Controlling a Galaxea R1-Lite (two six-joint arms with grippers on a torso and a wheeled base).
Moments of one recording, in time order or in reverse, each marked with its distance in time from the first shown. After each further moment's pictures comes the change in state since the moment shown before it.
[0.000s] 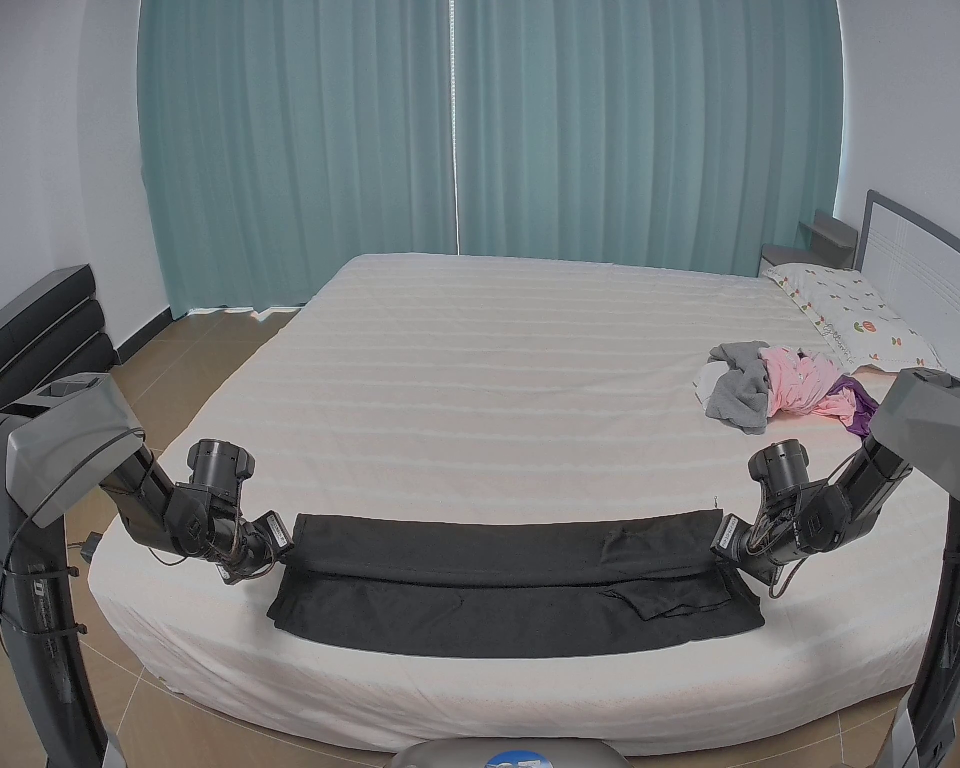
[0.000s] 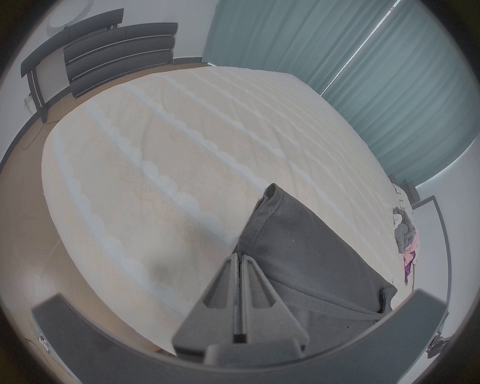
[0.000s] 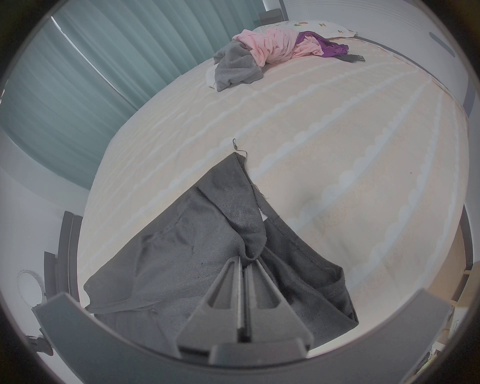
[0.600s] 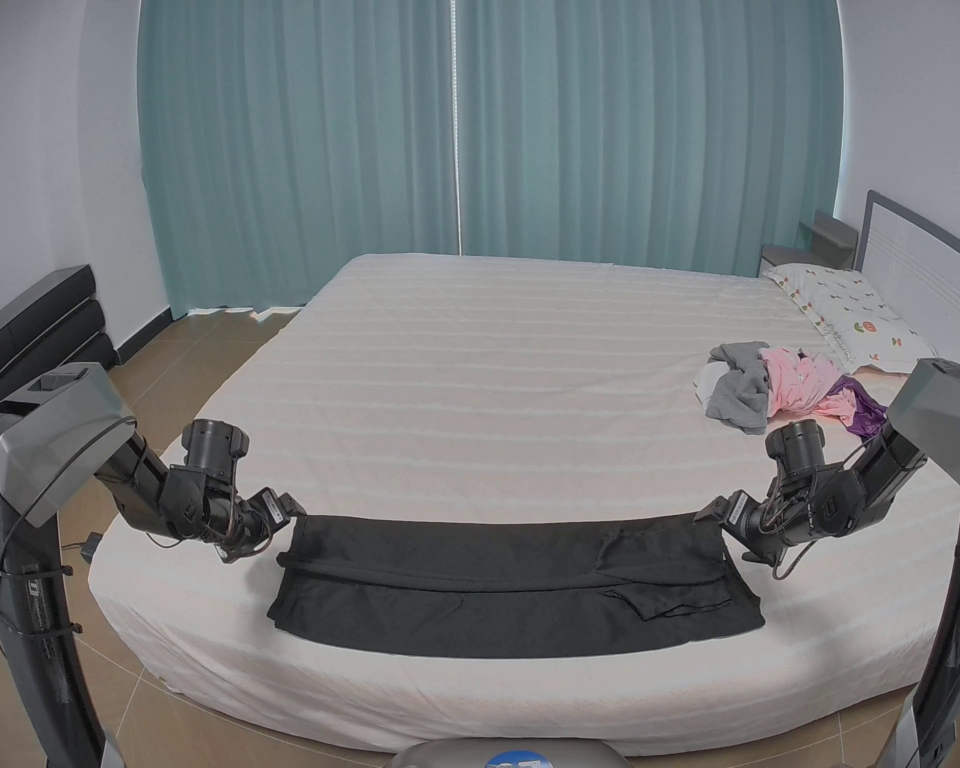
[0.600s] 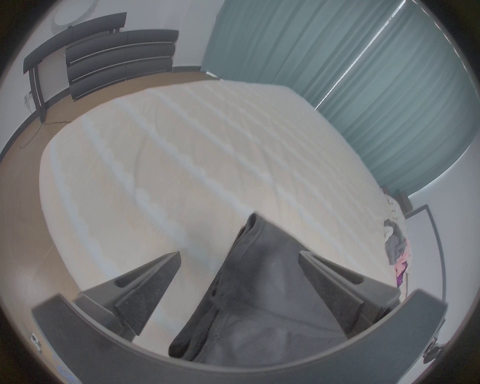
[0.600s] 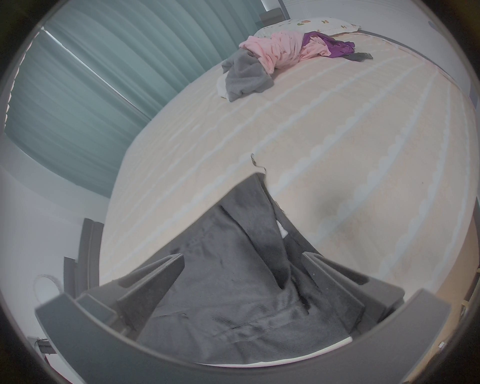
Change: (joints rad) left arm 0.008 -0.021 -0.054 0.005 -0.001 -0.014; right arm -0.034 -0.042 -0.023 -0.020 0.103 0.012
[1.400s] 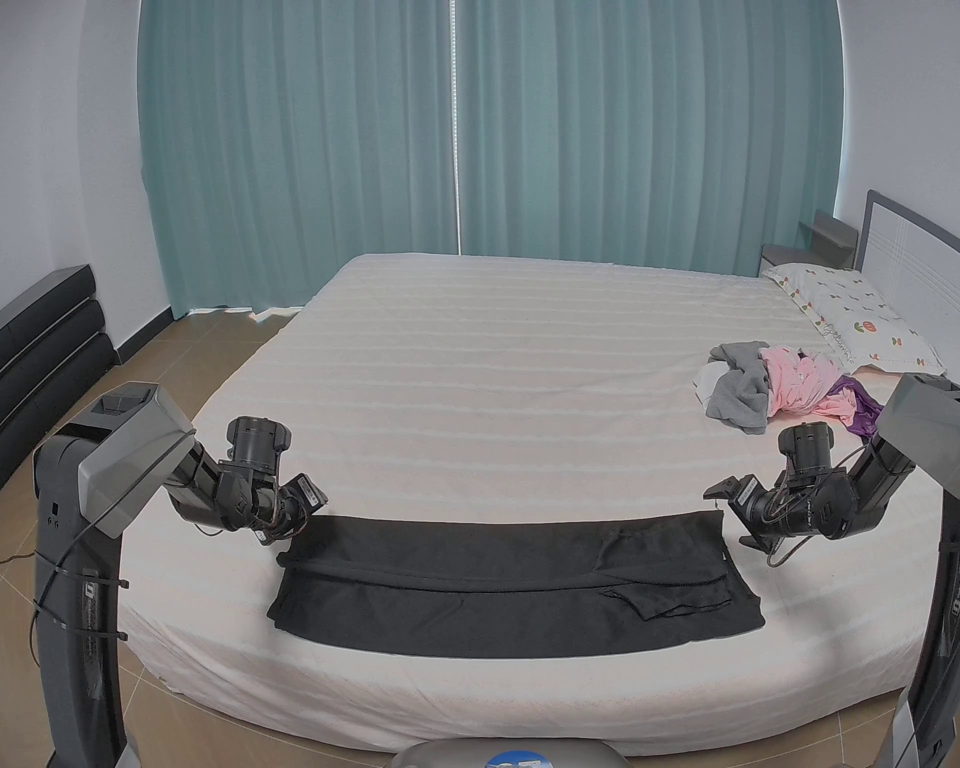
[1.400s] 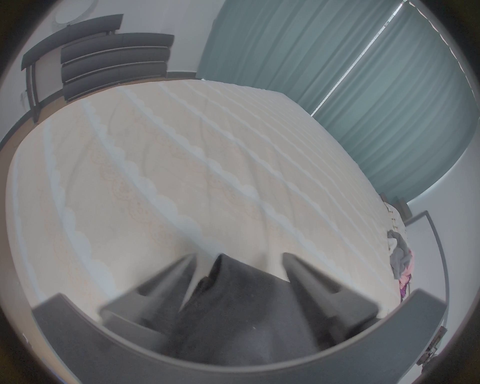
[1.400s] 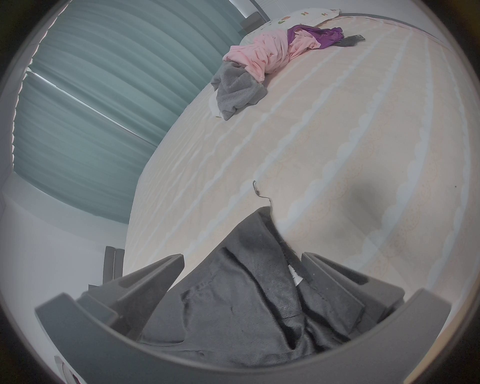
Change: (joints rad) left arm -0.039 0.236 -0.308 -0.004 0.043 -0.042; right arm -0.093 0.120 -0.055 -0.196 0.095 0.101
